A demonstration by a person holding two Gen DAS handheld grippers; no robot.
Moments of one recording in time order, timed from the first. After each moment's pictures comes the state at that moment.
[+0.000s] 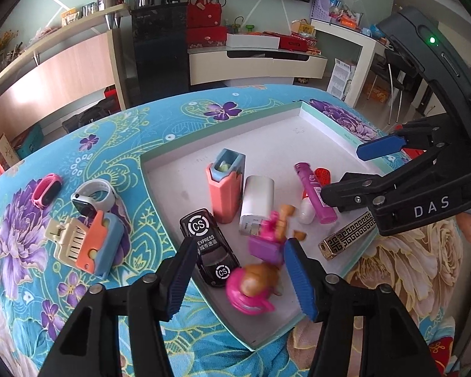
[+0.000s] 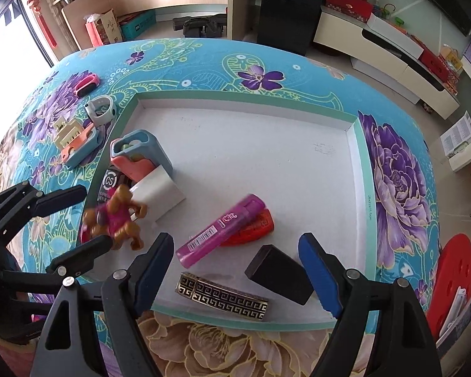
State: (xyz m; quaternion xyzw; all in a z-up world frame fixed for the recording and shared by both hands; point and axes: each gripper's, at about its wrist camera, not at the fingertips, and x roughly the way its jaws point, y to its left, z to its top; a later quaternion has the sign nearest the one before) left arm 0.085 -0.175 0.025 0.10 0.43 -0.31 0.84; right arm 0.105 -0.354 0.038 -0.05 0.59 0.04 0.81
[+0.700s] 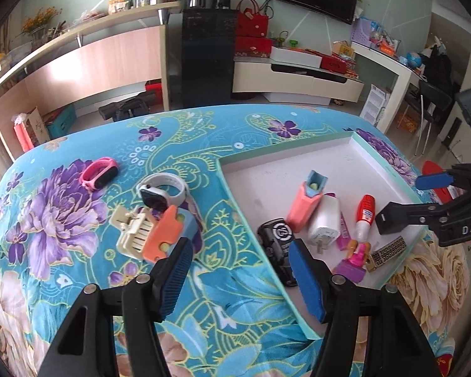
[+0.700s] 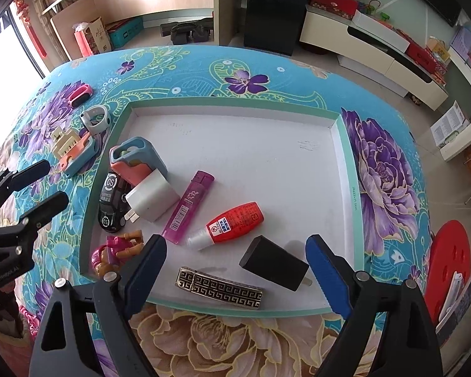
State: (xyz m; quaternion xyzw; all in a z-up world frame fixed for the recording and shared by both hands) left arm 0.111 -0.106 0.038 0.05 0.43 -0.23 0.88; right arm 0.094 -0.355 0.057 -0.03 0.58 0.01 0.81
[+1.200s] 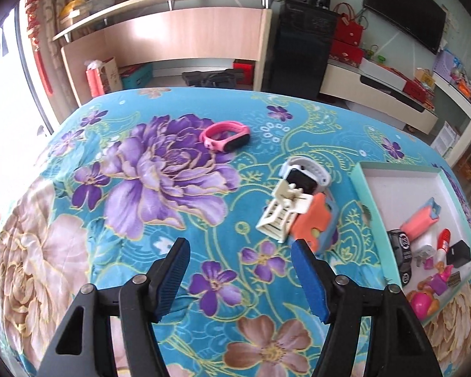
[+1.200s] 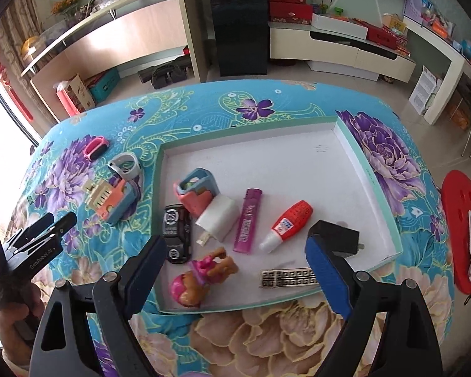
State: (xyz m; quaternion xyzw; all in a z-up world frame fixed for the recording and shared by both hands) left arm 0.136 0.005 0.021 -0.01 0.46 -0.05 0.89; right arm 0.068 -0.283 0.087 0.07 0.51 -0.05 0.86
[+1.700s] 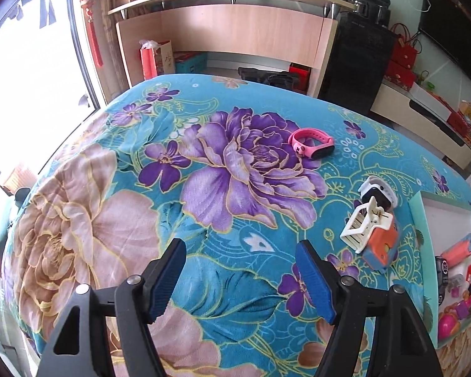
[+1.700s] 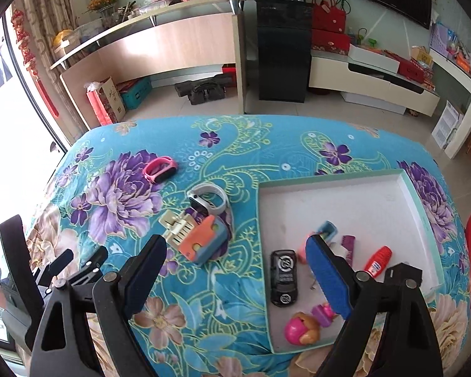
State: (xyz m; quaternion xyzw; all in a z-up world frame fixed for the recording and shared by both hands) left arm 0.137 0.071 0.016 -0.05 0.47 0.05 0.88; right arm 0.119 -0.171 0.103 0.04 0.47 0.00 0.88
